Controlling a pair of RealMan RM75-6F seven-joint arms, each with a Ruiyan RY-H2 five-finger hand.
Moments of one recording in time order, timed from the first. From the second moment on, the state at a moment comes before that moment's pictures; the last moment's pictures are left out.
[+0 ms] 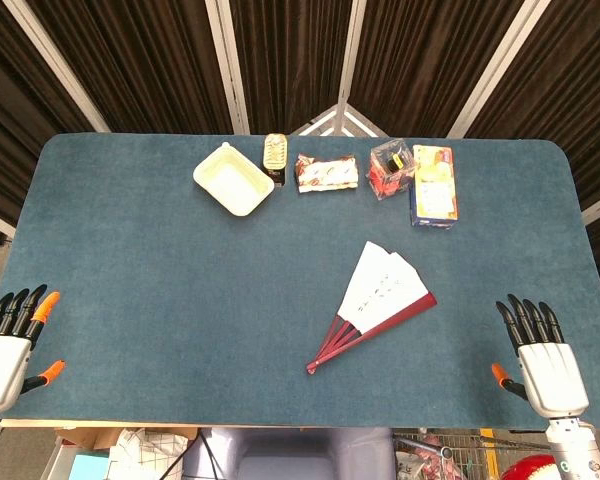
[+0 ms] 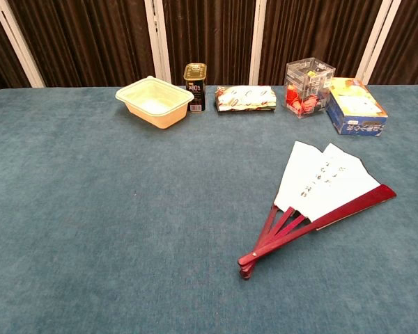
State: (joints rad) left arm -0.05 -1.16 0.01 -1.61 1.63 1.56 0.19; right arm 0.06 -1.17 0.01 -1.65 -1.60 1.50 -0.21
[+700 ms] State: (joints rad) left arm -0.05 -1.16 0.01 -1.61 1.63 1.57 0.18; right arm 0.11 -1.20 0.01 -1.59 -1.71 1.50 -0.11
